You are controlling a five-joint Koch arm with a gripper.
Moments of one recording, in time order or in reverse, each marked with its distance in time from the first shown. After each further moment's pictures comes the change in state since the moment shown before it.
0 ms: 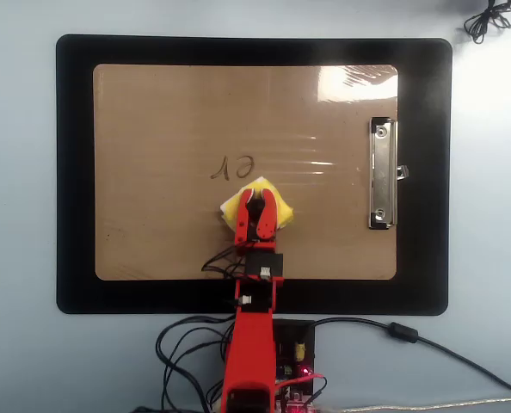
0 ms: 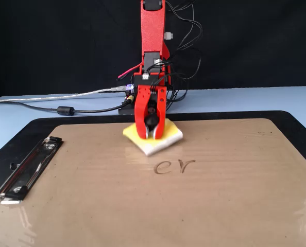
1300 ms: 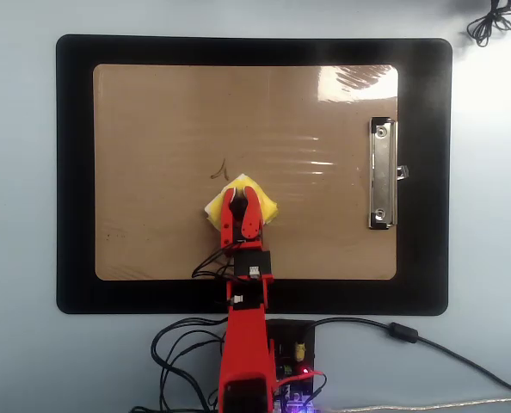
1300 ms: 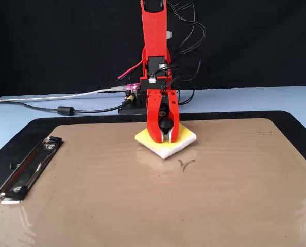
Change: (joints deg) arm -8.9 -2.6 4.1 -7.7 -0.4
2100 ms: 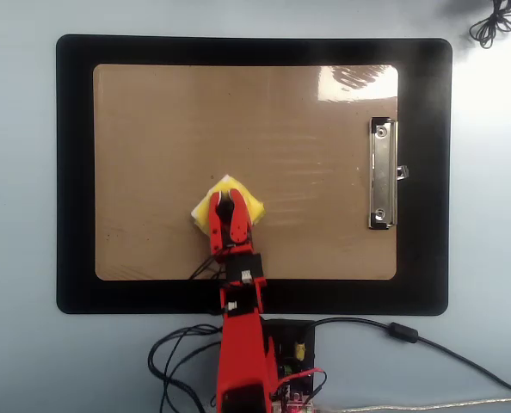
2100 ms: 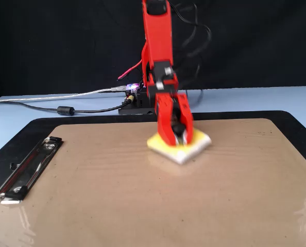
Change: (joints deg) arm -6.1 2.3 4.7 -0.5 -1.0
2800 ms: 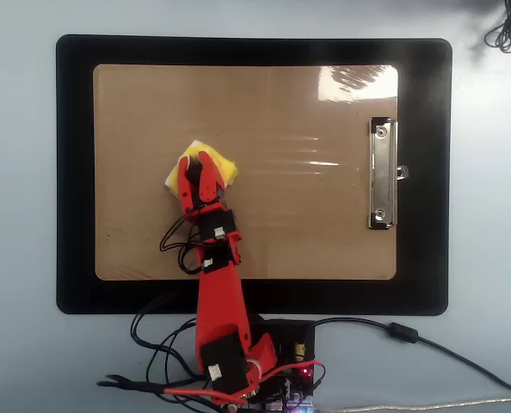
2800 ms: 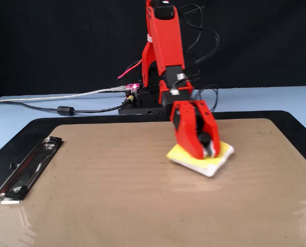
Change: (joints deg) arm -13.7 -18.8 -24.6 2.0 0.3
